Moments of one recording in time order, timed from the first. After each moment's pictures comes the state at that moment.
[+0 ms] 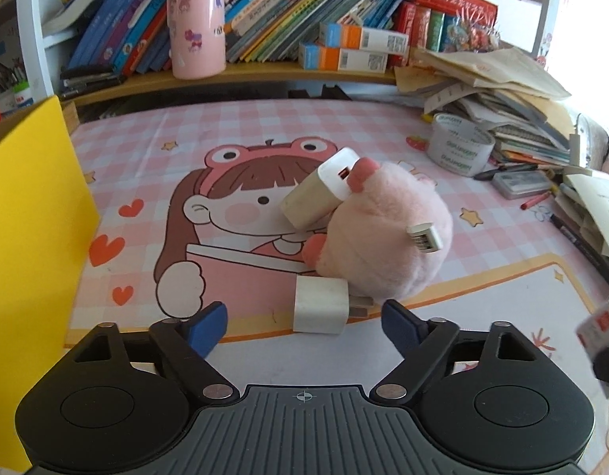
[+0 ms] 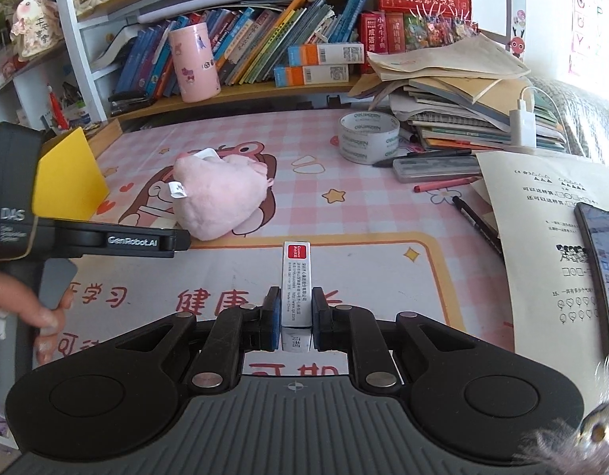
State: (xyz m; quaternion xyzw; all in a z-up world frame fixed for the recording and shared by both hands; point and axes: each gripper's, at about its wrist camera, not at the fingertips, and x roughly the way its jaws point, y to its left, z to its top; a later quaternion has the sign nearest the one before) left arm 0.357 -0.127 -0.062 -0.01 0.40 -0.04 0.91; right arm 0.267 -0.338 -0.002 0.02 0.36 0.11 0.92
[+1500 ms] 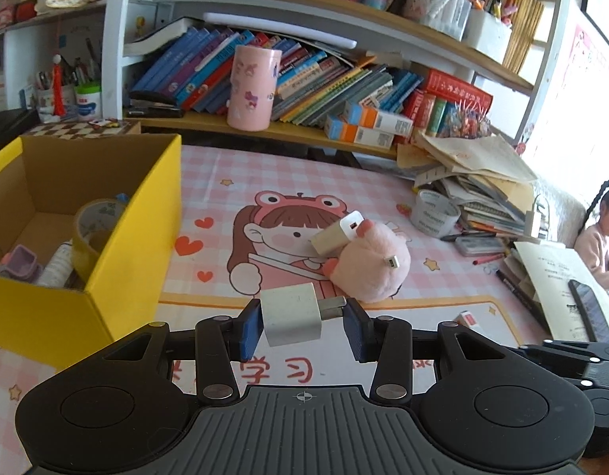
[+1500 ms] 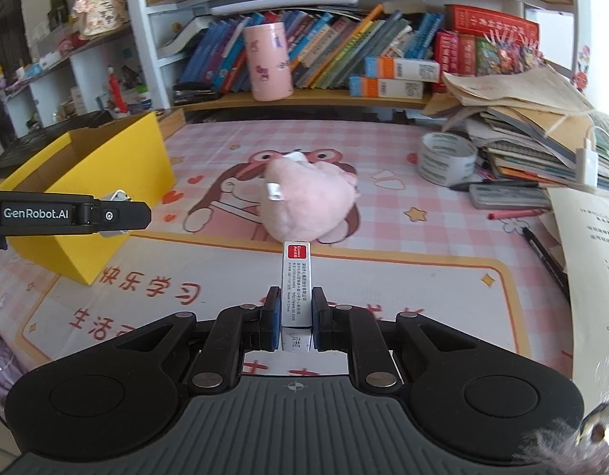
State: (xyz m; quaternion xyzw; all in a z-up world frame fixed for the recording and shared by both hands) left arm 0.250 -0.078 0.013 -0.10 0.33 -0.03 0.94; right arm 0.259 -0.288 0.007 -0.01 0.35 0.20 0.92
